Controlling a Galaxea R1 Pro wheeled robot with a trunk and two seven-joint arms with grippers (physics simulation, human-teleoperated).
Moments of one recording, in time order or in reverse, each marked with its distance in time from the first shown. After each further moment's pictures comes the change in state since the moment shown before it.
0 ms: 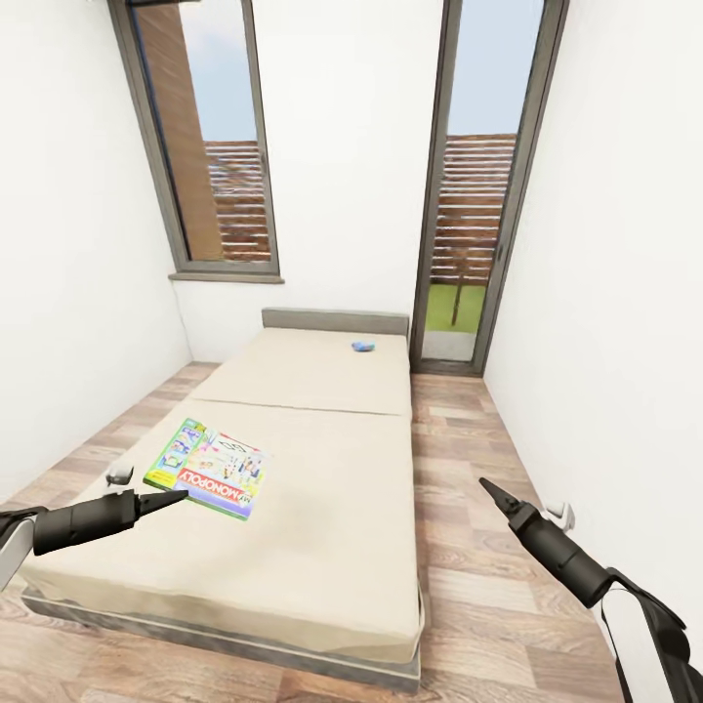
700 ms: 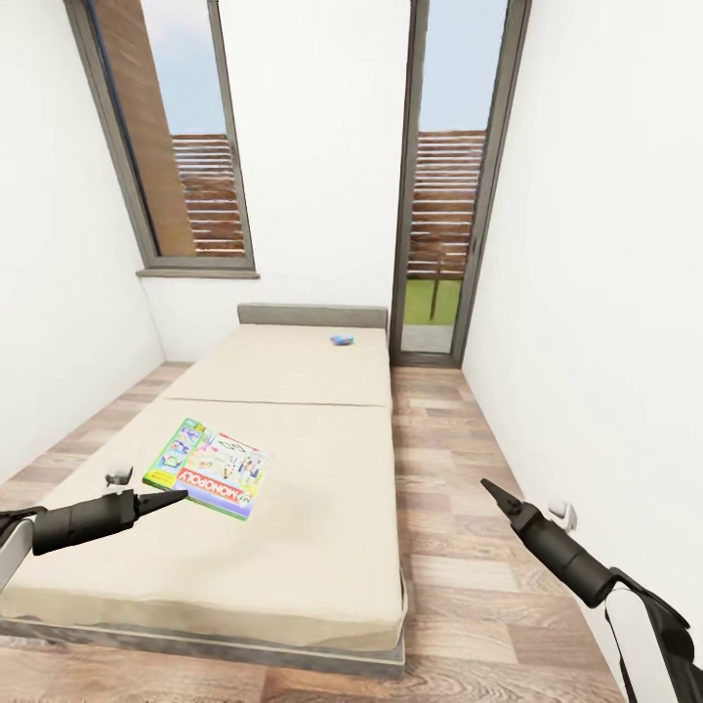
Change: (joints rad) left arm 0.000 0.002 0.000 -0.001 0.000 0.001 -0.002; right arm 0.000 -0.011 -0.001 0.002 -0.003 0.012 -0.006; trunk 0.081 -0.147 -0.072
